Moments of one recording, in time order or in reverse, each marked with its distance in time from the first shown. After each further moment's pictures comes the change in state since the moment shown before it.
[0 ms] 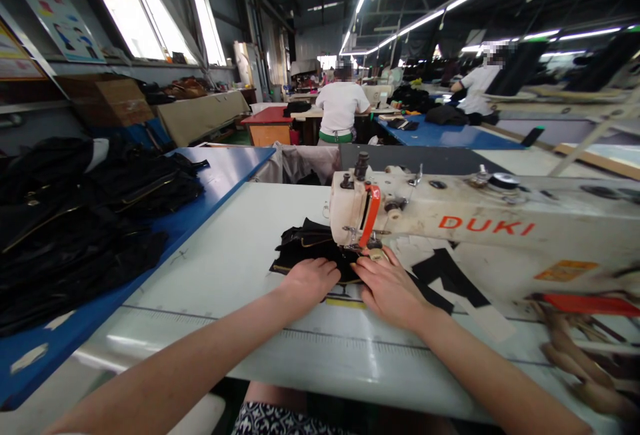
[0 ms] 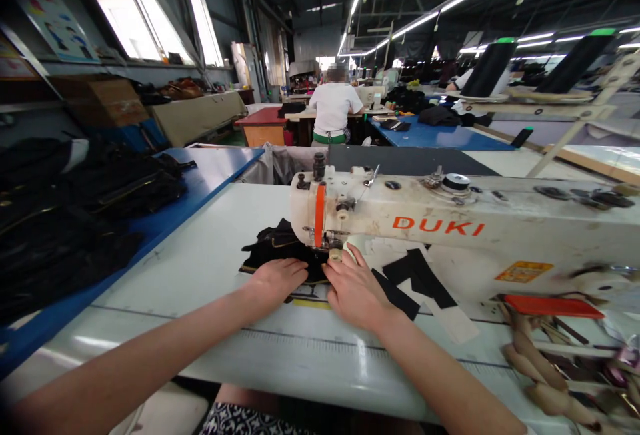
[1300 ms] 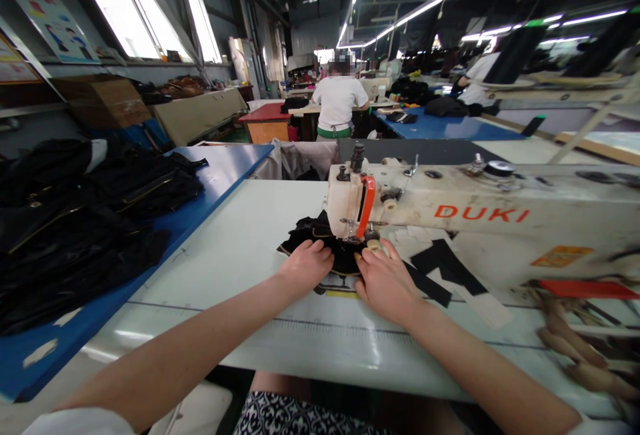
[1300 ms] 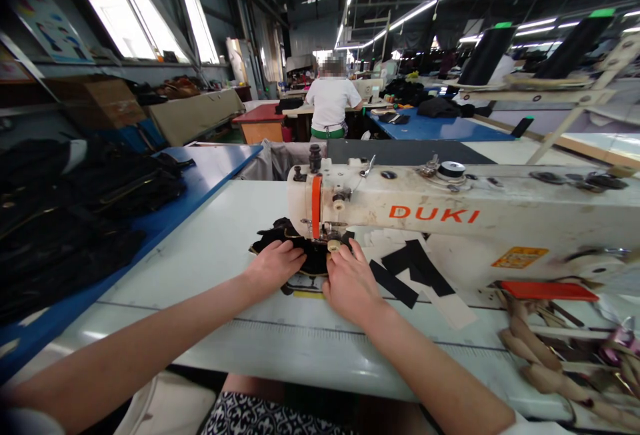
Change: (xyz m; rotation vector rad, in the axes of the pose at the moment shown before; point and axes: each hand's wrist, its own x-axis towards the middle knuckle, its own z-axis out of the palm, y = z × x) left_hand 0.009 -0.011 -0.005 0.164 -0.028 0.013; right_hand 0.003 -0.018 0.000 -0.126 -0.029 0.139
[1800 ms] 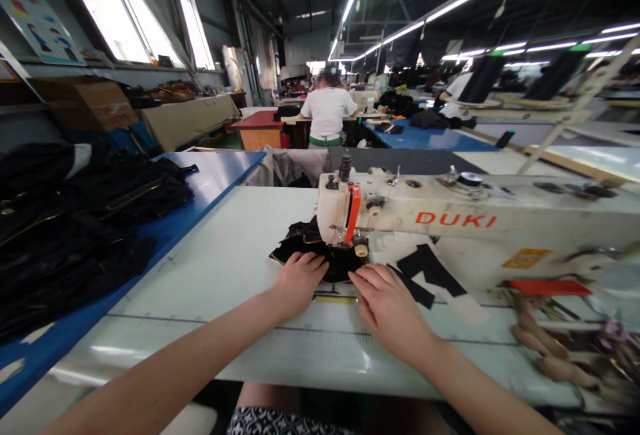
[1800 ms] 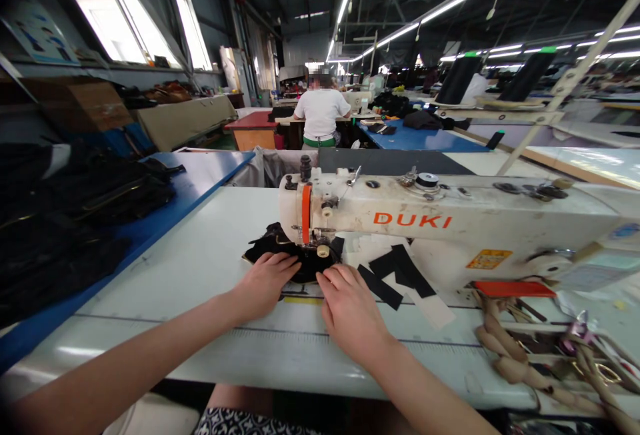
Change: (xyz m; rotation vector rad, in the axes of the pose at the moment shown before) left_hand -0.012 0.016 0.002 -0.217 0.029 -0.118; right_hand -0.040 -0.002 -0.018 0.227 0.059 0.008
